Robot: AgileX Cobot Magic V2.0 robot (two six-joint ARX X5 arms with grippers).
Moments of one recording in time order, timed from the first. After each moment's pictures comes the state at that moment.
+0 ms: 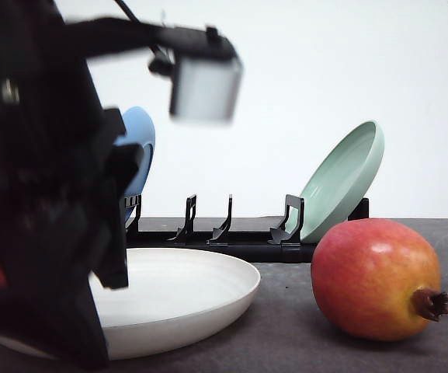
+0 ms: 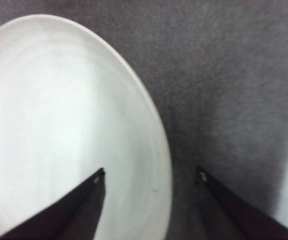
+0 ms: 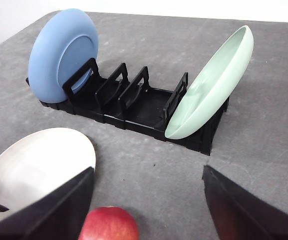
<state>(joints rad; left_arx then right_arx) -1.26 1.37 0.74 -0.54 -0.37 0.34 0.31 0.49 0.67 -0.58 -0.26 0.12</state>
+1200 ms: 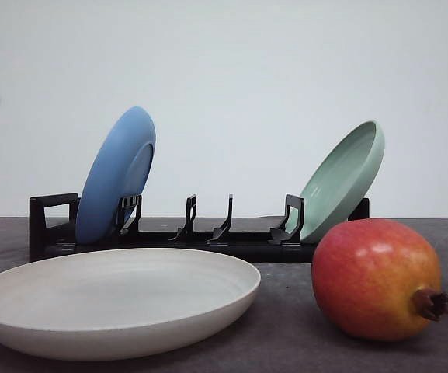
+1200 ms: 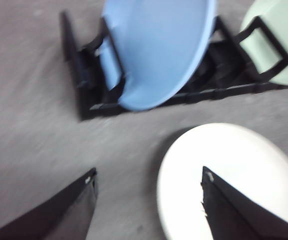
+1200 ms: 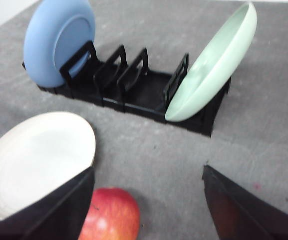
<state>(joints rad) -0.20 0.68 0.62 -0.54 0.20 -0.11 0.31 0.49 0.67 -0.64 -0.26 0.12</state>
